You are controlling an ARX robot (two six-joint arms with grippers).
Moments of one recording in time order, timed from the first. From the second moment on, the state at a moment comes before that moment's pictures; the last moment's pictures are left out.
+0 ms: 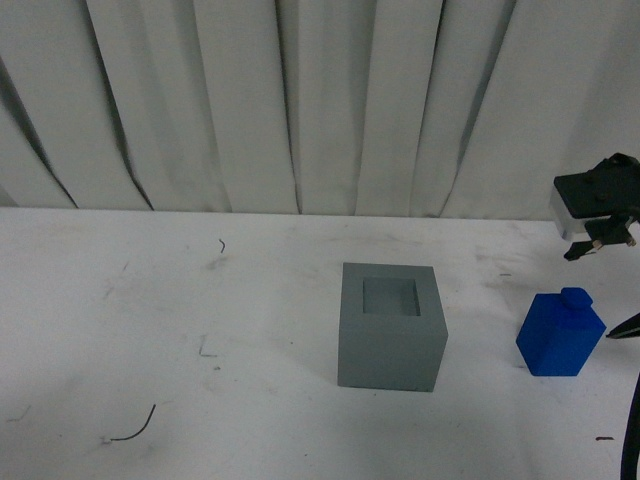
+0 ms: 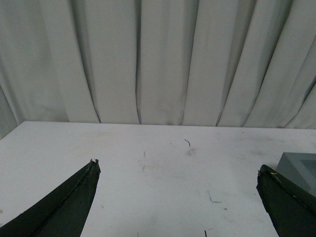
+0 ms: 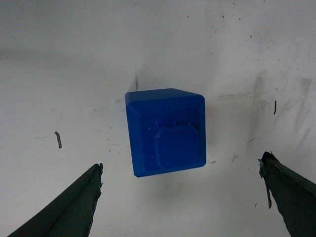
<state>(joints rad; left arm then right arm) 0.00 0.01 0.01 0.00 0.00 0.00 -0.03 2.13 1.57 -0.78 -0.30 -1.59</state>
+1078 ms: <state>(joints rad) 0.00 0.01 0.01 0.00 0.00 0.00 -0.02 2.24 1.57 -0.72 -0.33 -1.61</state>
